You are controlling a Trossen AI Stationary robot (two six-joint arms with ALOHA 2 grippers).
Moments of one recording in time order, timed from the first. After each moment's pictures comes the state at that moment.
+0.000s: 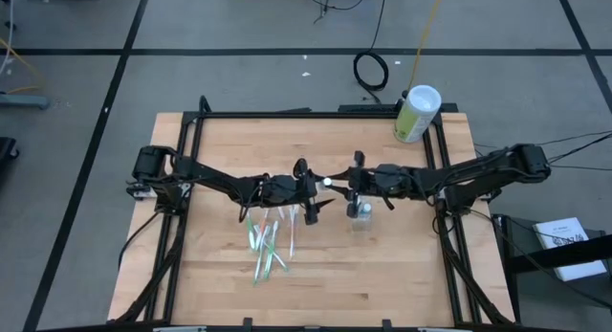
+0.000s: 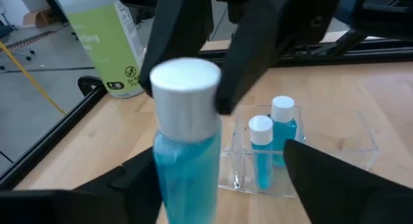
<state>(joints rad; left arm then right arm) -0.07 1.79 0.96 0.54 -0.27 0.07 0.05 1.28 0.67 0.37 0.24 -0.08</state>
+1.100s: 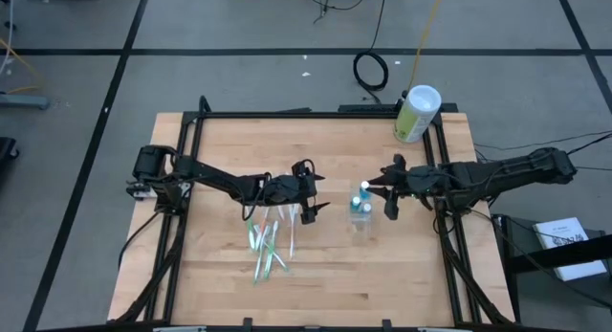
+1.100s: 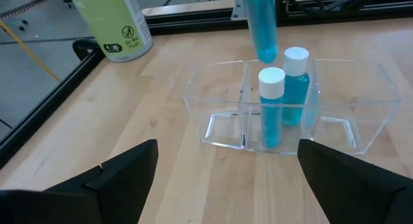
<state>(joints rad) -0.06 1.79 0.96 0.41 -0.27 0.06 0.13 0.83 0.62 -0.34 0.29 0.29</state>
